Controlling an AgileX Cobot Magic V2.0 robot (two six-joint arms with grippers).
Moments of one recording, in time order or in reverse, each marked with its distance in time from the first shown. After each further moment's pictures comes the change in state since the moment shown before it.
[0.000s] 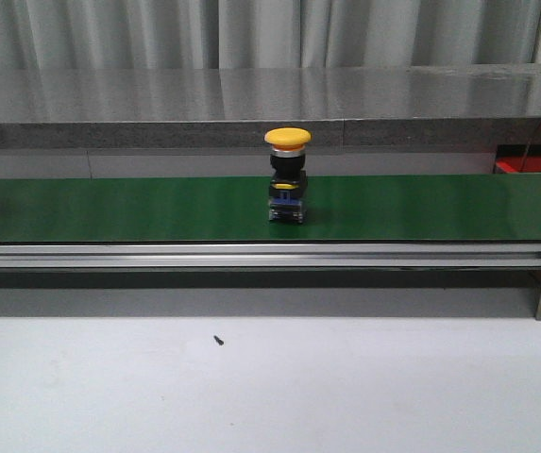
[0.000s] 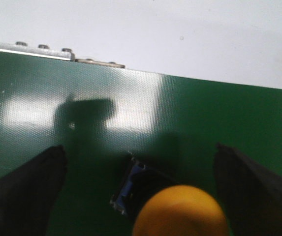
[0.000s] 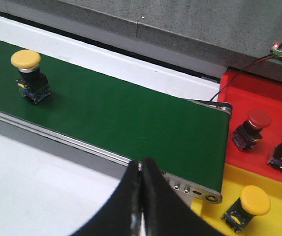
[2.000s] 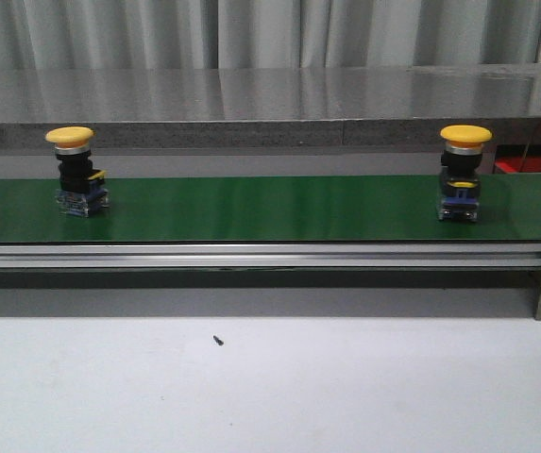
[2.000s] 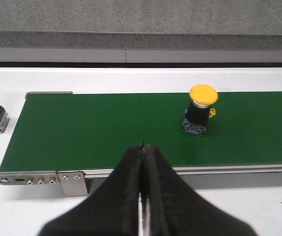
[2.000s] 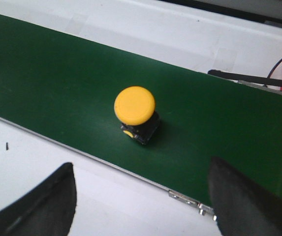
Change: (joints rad) left arm 0.000 -1.245 0.832 -0.185 -0.259 0.247; right arm 0.000 0.674 -0.412 0.090 0.150 0.000
